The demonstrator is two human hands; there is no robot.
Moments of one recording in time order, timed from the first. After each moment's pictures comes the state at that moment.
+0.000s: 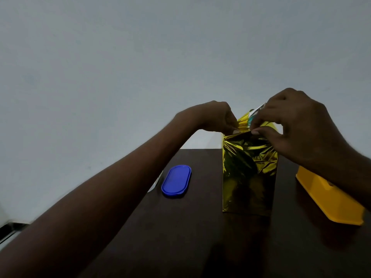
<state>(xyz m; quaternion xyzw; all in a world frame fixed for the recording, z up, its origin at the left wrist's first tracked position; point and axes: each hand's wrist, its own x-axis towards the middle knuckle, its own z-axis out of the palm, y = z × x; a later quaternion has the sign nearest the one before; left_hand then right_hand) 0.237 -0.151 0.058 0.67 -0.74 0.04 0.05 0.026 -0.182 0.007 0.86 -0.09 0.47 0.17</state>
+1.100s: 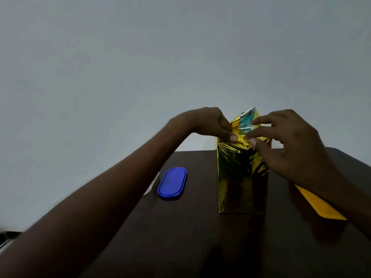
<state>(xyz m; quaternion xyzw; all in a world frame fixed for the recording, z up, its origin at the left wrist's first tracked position) 0.229 -0.146 0.056 0.68 -0.74 -0.01 0.04 0.017 -0.187 -0.029 0.84 -0.15 0.51 0.09</state>
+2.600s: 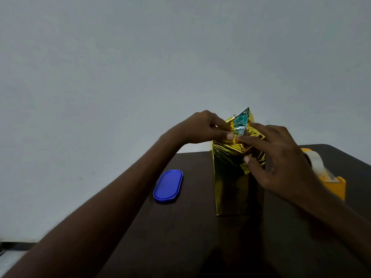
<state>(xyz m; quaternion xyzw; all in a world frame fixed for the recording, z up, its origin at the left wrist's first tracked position) 0.228 -0.142 0.034 0.63 -0.75 -0.01 0.21 0.021 -0.190 -0.064 0.85 -0.20 0.48 0.03</state>
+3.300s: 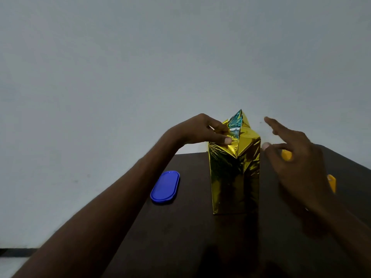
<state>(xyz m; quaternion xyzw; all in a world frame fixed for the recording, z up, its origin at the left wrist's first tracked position) 0.226 -0.143 0.034 0.65 -0.71 -0.11 0.23 0.001 -0.186 -0.068 0.75 -0.24 0.61 -0.11</state>
